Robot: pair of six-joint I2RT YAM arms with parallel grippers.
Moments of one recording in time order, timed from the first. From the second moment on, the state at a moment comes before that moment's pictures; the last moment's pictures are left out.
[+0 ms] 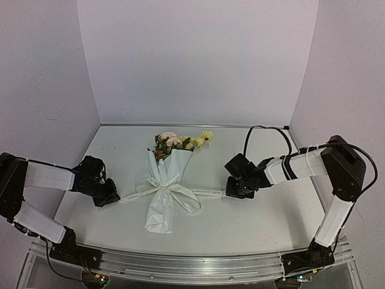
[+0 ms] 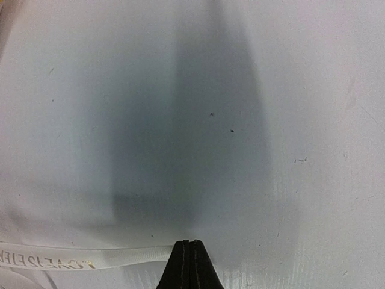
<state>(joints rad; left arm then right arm) -0.28 1.37 0.49 -0.18 0.24 -0.82 0.78 1.80 0.97 -0.30 0.26 0.86</state>
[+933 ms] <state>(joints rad) -0.30 1.17 0.71 -0.31 0.19 -0.66 0.80 1.56 1.04 -0.47 0.26 0.82</state>
